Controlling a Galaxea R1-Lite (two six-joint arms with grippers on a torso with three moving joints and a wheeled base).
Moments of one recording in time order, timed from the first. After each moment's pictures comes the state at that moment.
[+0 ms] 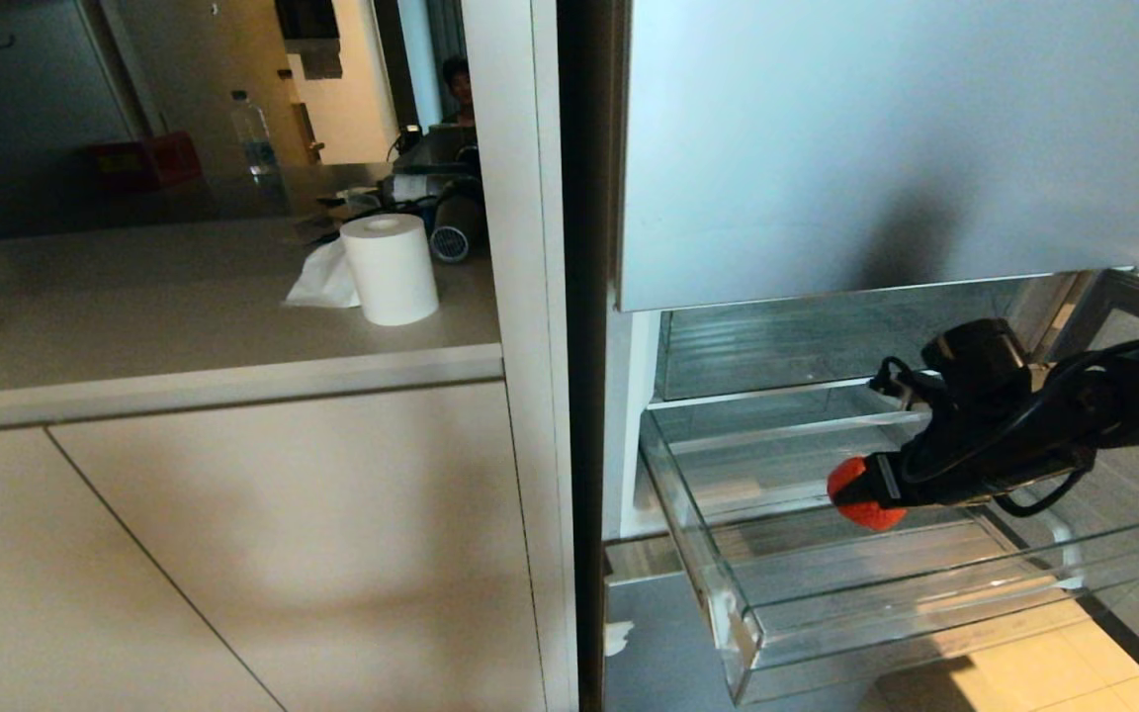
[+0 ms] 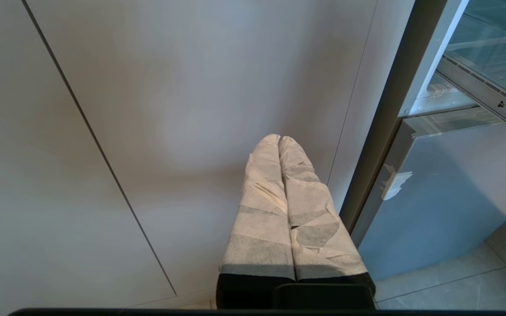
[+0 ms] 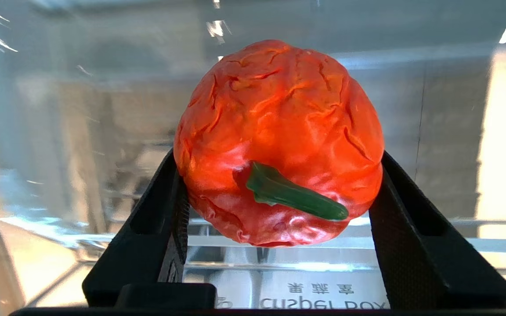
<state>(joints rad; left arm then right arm) 0.00 0.00 0.00 -0.01 0.00 0.00 0.09 1.93 -1.21 0.22 0.10 0.03</state>
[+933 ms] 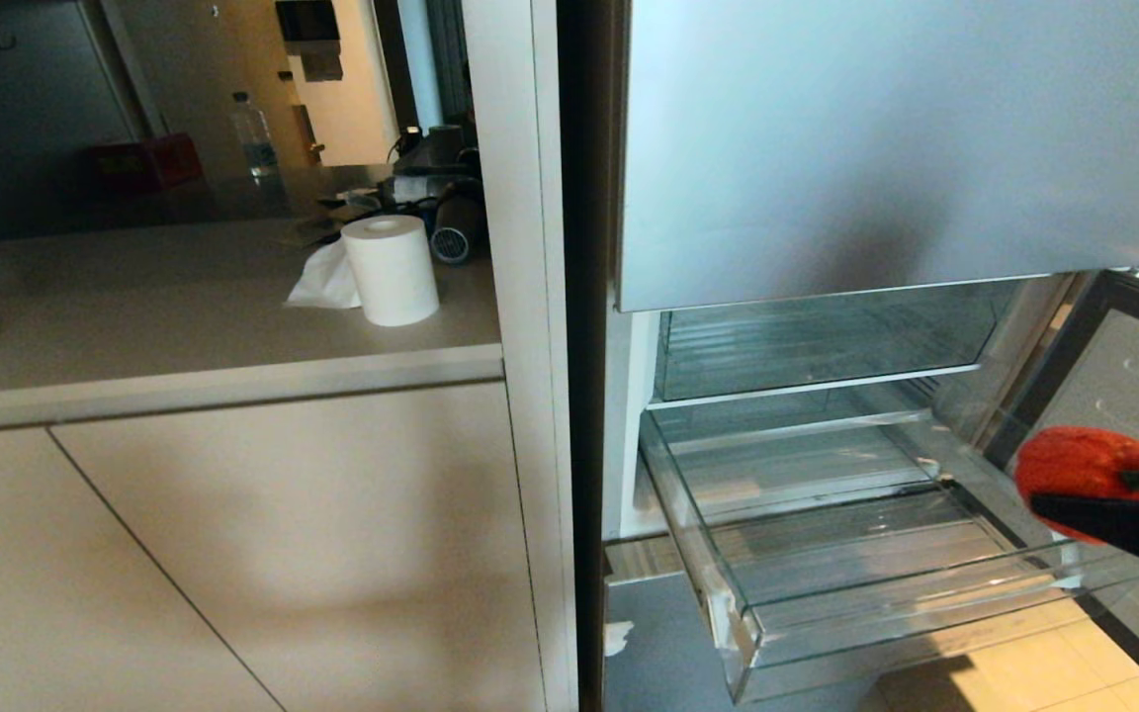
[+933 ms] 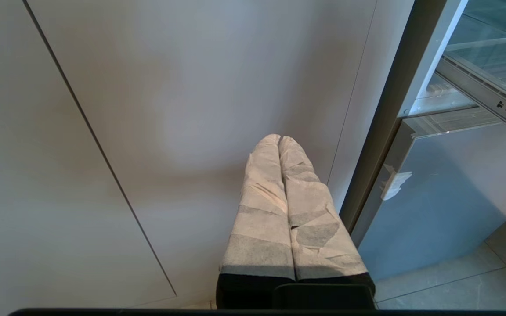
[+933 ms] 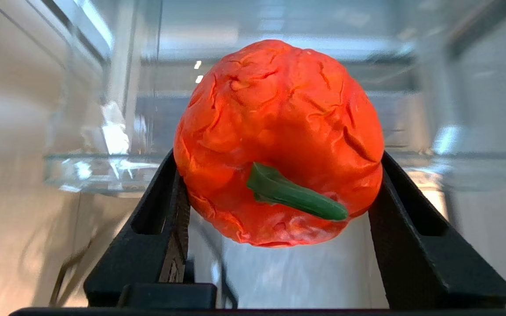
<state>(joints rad) 0.01 0.00 0.00 -0.01 0.00 0.00 0.11 1.08 -0.78 0.18 0.02 -0.04</state>
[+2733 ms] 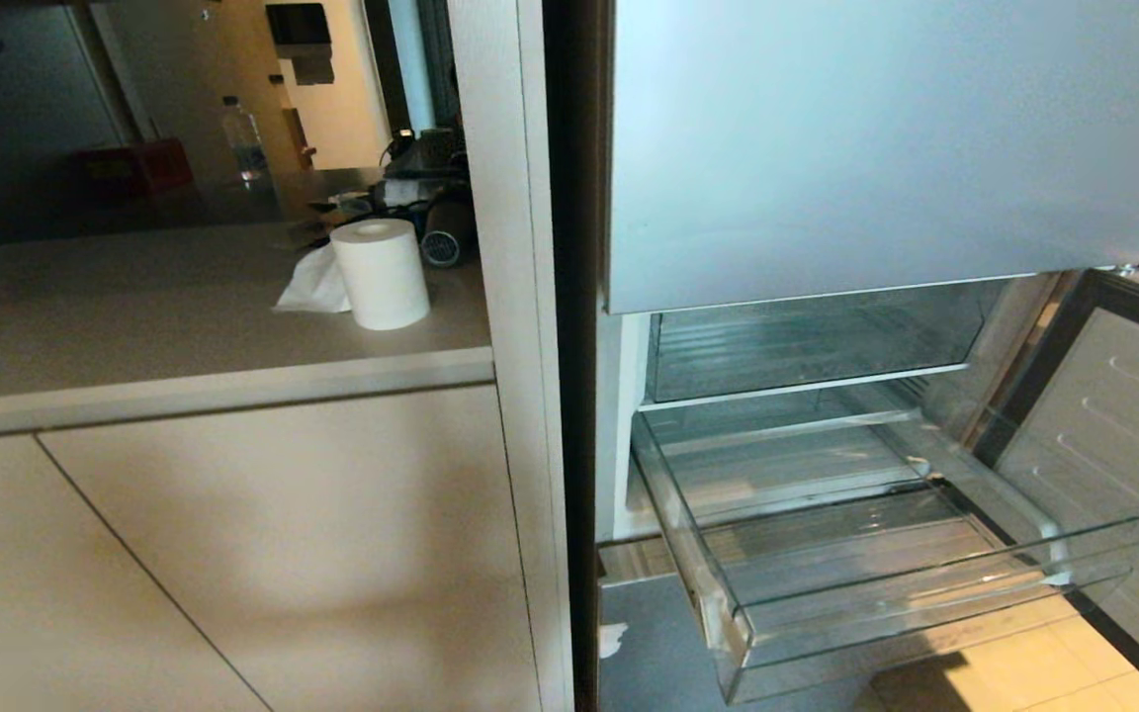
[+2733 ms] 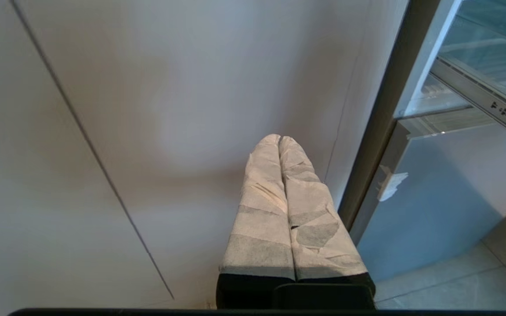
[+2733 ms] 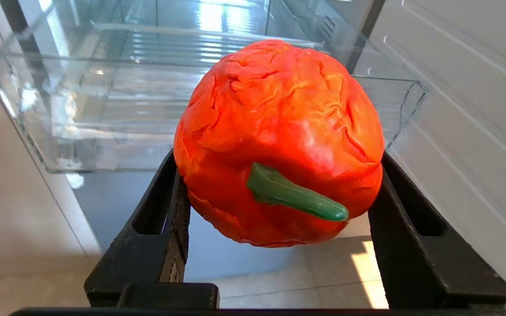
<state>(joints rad) 0.01 0.00 0.00 -0.01 0.00 0.00 -0.01 0.00 0.00 0.01 0.01 -0.14</state>
